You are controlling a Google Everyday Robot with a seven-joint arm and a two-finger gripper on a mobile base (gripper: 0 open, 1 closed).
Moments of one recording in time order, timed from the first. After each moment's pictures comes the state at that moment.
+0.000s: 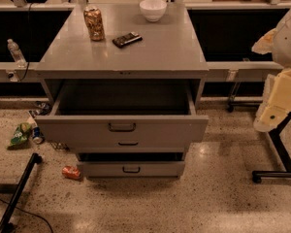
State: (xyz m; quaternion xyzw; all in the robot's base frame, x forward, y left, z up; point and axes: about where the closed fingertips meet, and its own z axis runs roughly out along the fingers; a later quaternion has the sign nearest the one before) arm 0.438 -0.217 0.976 -0.60 0.78 -0.03 0.16
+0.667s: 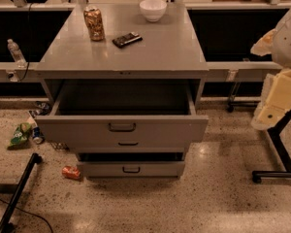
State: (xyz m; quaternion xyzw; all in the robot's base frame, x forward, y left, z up) arm 0.439 -0.216 0.976 -0.60 0.78 -0.04 0.16
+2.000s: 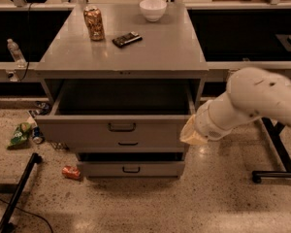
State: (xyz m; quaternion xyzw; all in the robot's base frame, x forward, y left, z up) arm 0.515 -0.131 0.727 -0.64 0.73 0.07 0.24
